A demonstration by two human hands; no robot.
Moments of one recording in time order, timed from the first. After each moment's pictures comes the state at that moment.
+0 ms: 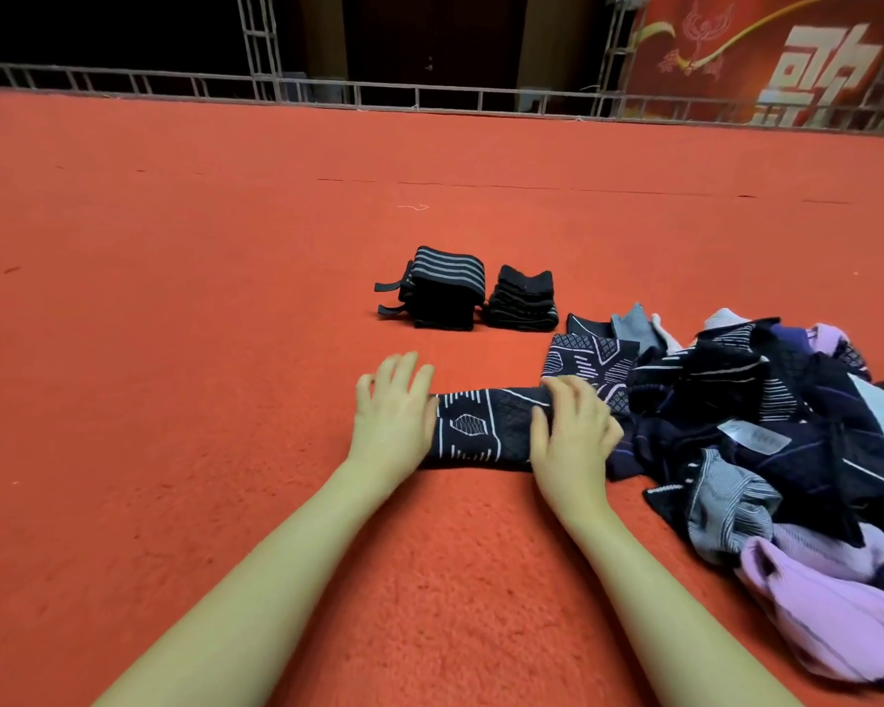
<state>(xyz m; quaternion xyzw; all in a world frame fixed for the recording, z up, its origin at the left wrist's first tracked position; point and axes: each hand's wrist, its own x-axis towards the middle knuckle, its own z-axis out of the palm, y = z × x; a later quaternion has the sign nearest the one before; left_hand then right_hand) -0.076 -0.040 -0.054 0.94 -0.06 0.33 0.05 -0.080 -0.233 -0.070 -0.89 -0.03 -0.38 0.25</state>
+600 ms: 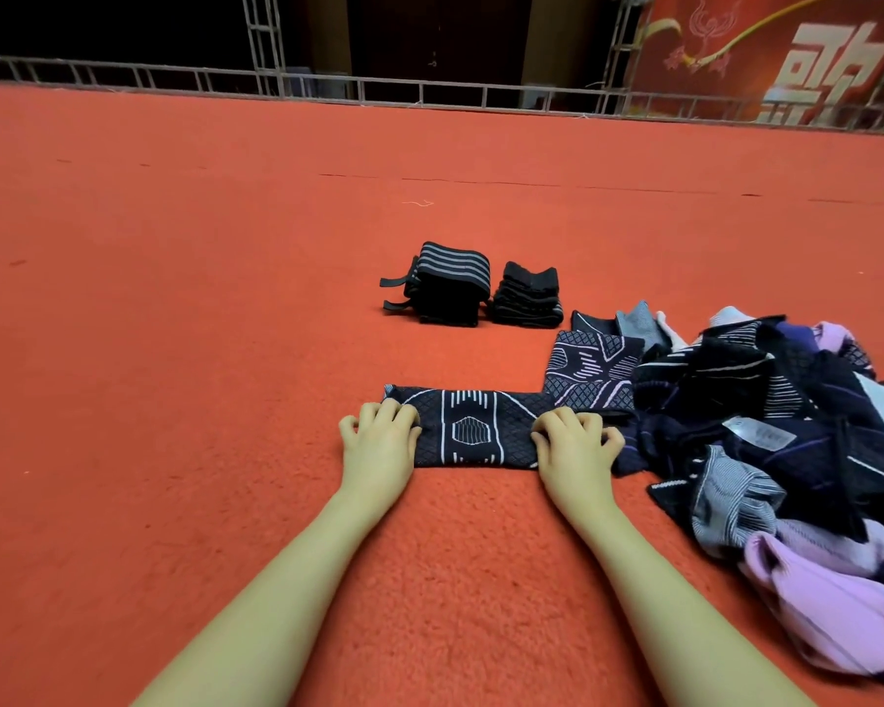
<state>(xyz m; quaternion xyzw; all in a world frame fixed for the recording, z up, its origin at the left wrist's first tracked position) -0.088 -0.023 -0.101 0.96 0.00 0.24 0.14 -0.074 -0.247 -0.095 -0.96 -0.03 -0.24 0.14</state>
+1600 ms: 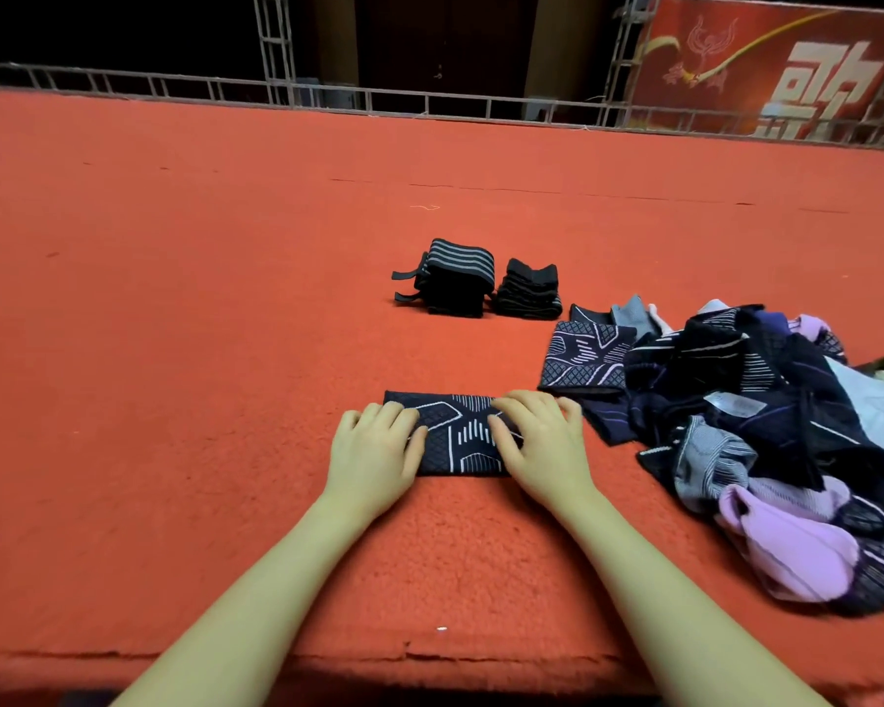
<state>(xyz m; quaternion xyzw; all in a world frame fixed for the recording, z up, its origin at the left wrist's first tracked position) -0.160 -0.013 -0.077 0.94 -0.10 0.33 0.06 -0.131 -0.218 -0.063 -0.91 -0.20 -0.32 0.18</state>
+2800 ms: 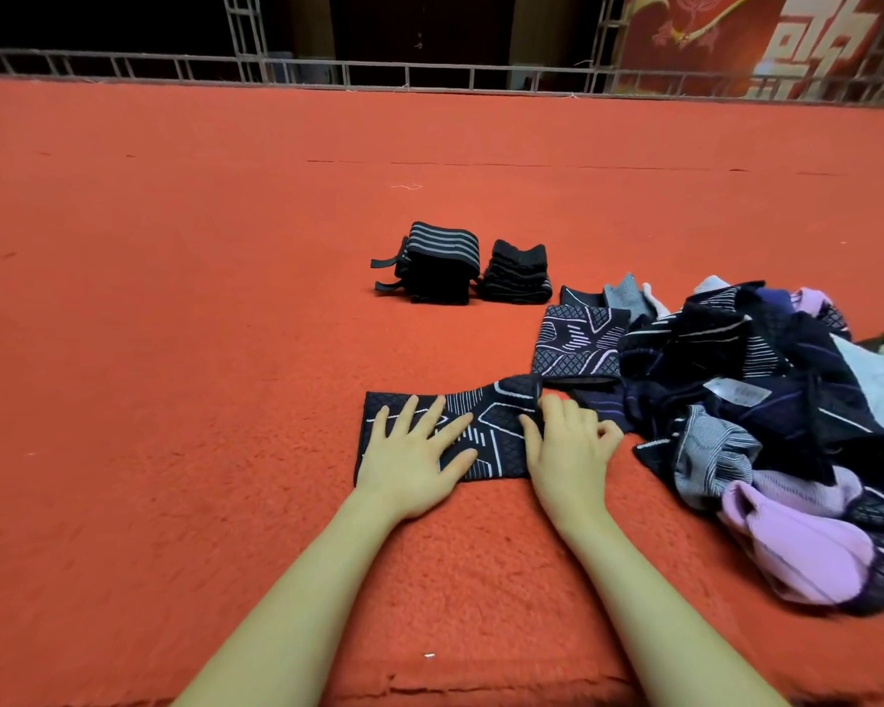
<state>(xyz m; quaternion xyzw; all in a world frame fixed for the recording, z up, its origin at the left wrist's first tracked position) -0.138 -0.056 -0.079 0.99 -0.10 0.00 0.05 -0.123 -0.234 -0.090 -0.92 0.00 -0.35 0.14</state>
